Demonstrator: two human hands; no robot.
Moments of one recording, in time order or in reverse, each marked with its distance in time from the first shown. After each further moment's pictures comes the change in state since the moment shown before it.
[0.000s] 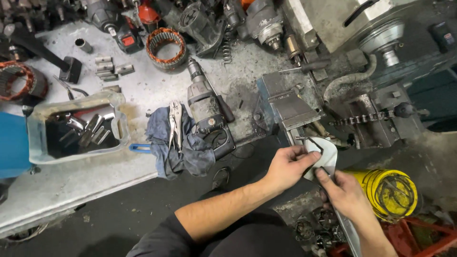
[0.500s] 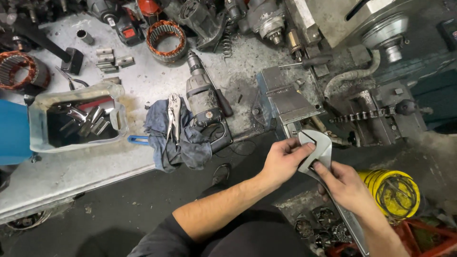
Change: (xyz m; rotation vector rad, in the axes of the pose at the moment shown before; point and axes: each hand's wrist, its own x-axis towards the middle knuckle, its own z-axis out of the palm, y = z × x) left_hand -0.003 0.013 0.011 -0.086 0.051 0.000; right_hand -0.002 -0.016 -0.016 -0.025 -0.086 -0.094
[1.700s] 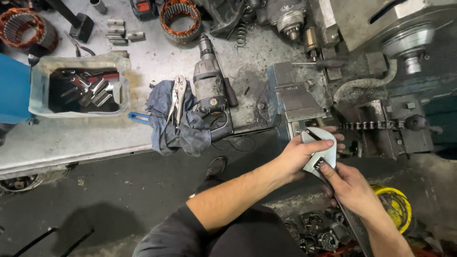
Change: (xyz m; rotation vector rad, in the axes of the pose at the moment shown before) left_hand 0.031 -0.011 0.028 -0.532 -0.162 -0.094; right_hand 0.015 -0.007 -0.025 -0.017 -0.166 -0.017
